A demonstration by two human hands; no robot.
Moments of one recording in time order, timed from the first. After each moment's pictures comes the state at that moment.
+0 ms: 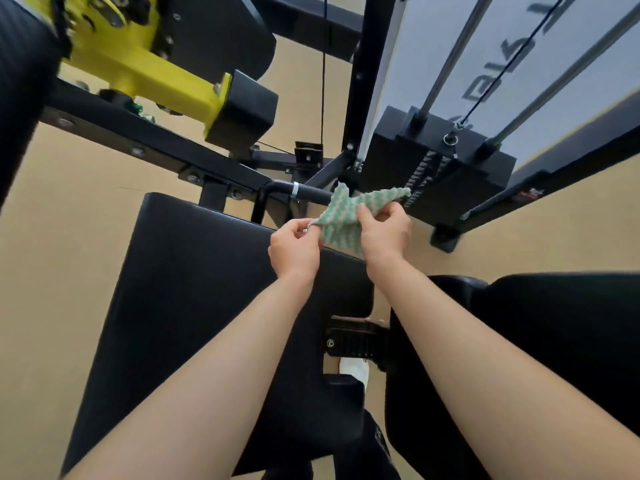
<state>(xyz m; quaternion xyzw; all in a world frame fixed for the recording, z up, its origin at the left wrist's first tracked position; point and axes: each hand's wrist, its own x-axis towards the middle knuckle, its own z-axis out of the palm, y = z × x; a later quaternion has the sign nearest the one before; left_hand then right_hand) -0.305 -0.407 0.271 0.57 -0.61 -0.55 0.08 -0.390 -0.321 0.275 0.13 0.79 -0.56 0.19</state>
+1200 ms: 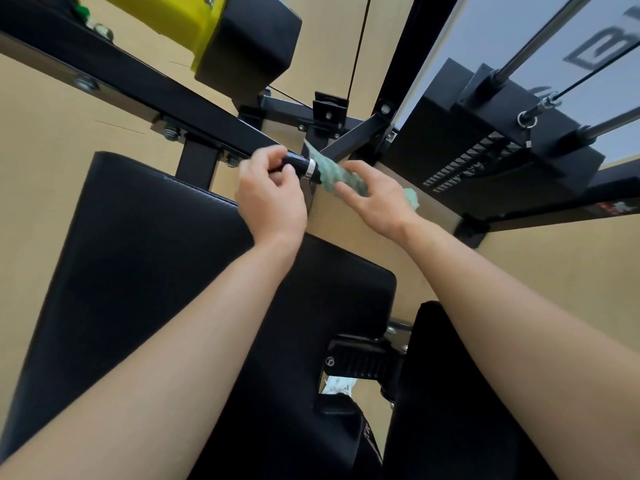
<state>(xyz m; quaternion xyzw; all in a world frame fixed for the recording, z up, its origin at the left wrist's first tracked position) -0.348 -0.481 0.228 0.56 -0.68 -0.44 0.20 -0.472 -0.375 0.178 -0.29 0.84 -0.27 0.36</state>
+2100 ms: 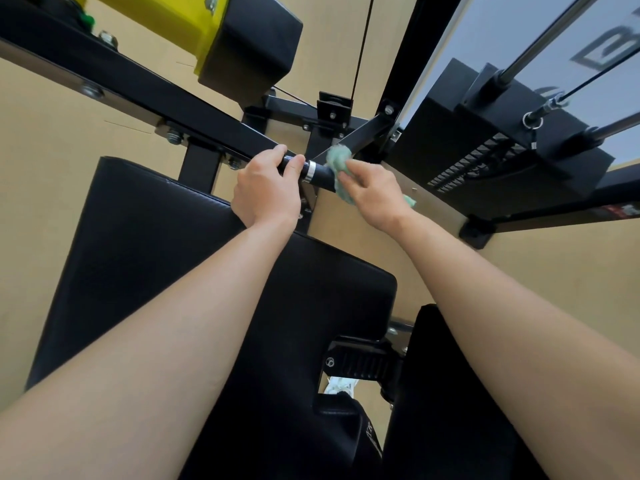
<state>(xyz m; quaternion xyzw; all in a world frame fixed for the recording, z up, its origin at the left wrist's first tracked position) -0.358 -0.506 0.205 0.55 -0.79 -0.27 0.07 -0.477 -0.388 0.181 -0.29 0.84 -0.29 0.36</state>
